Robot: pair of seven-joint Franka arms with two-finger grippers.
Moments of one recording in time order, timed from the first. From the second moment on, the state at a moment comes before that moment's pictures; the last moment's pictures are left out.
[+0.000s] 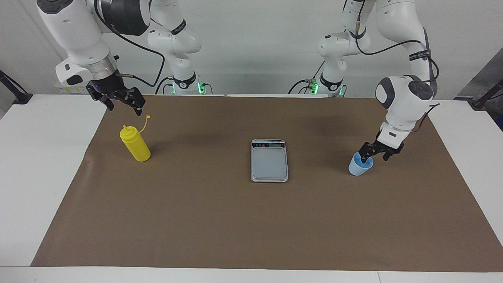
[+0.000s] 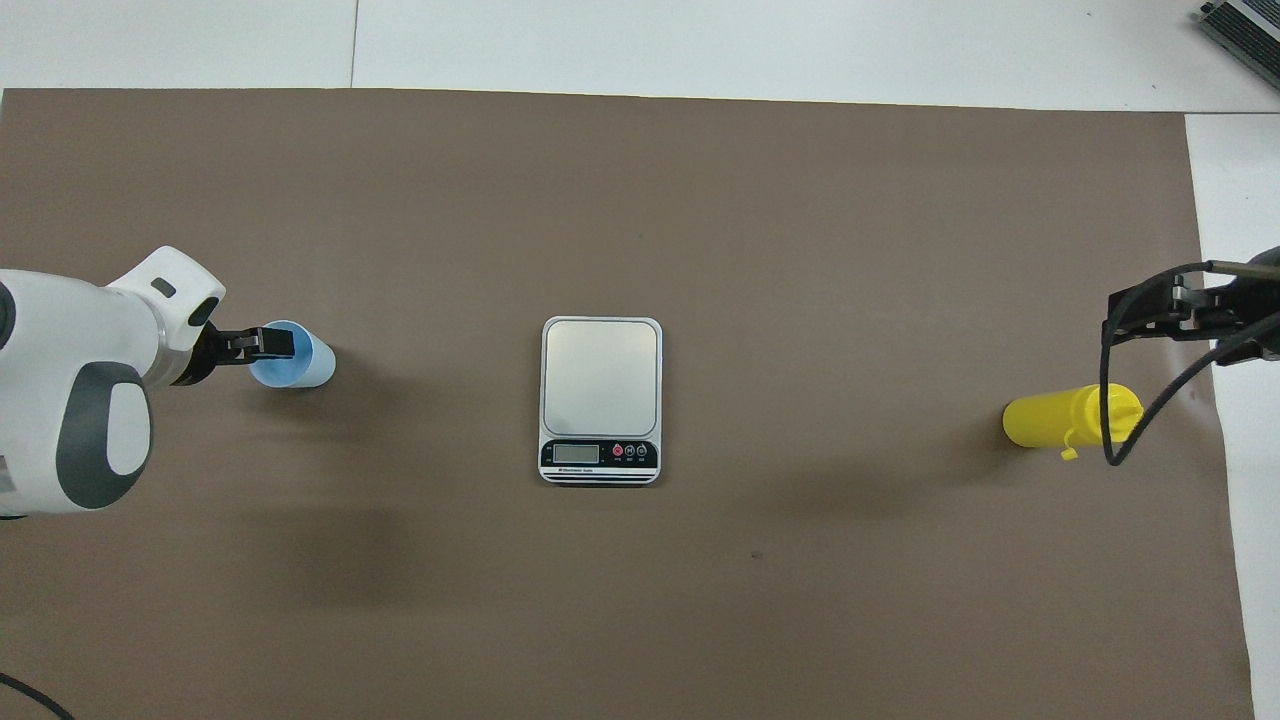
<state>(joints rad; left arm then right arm) 0.11 0.10 -0.13 -2.19 -0.02 2.38 -0.08 -0.04 0.01 -0.01 -1.60 -0.03 1.56 0.15</state>
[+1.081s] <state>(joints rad) 0.11 0.12 -0.14 -2.09 -0.02 2.29 -0.10 -0.04 0.01 -0.01 -1.60 -0.03 1.56 0.15</state>
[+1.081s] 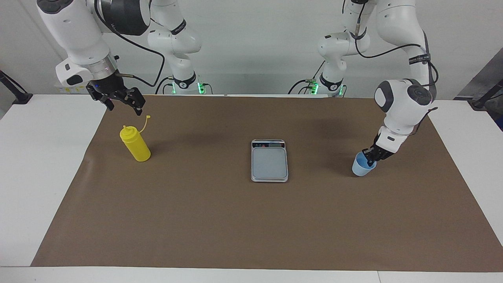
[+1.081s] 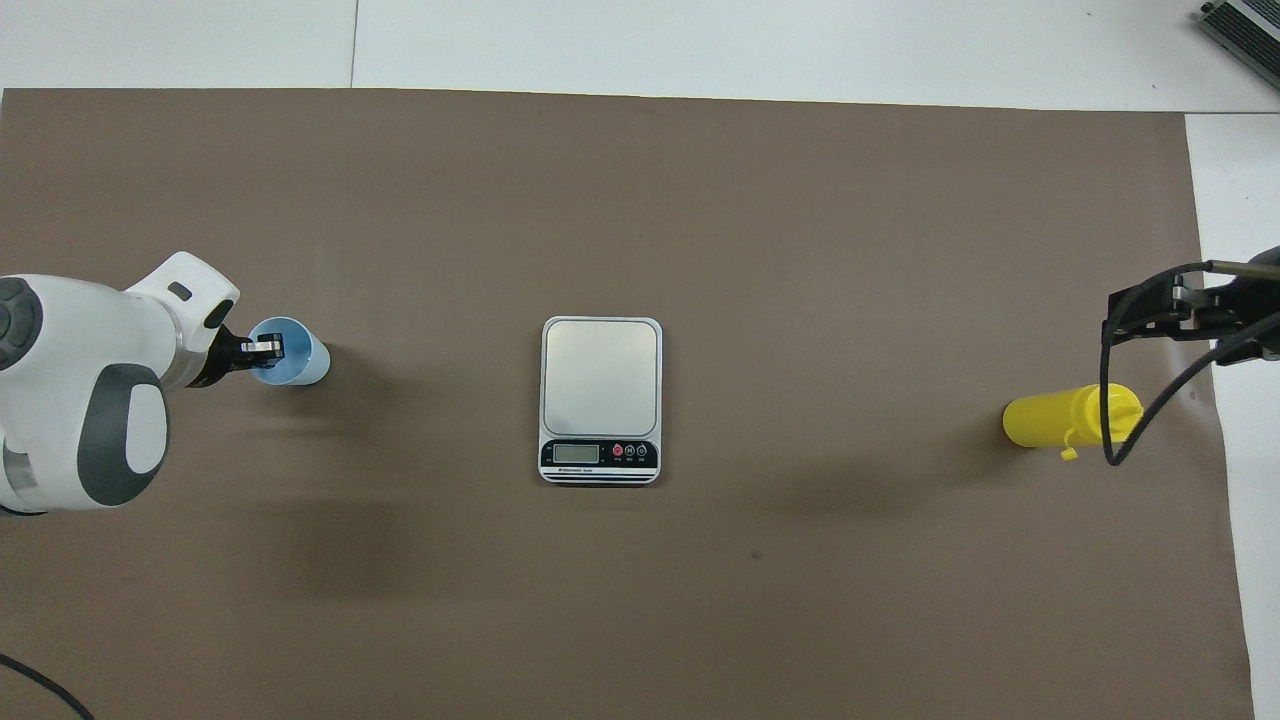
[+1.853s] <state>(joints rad) -0.25 0.15 -0.15 -1.82 -0.02 2.05 -0.51 -0.04 0.01 -0.01 -1.60 -0.03 1.56 0.15</state>
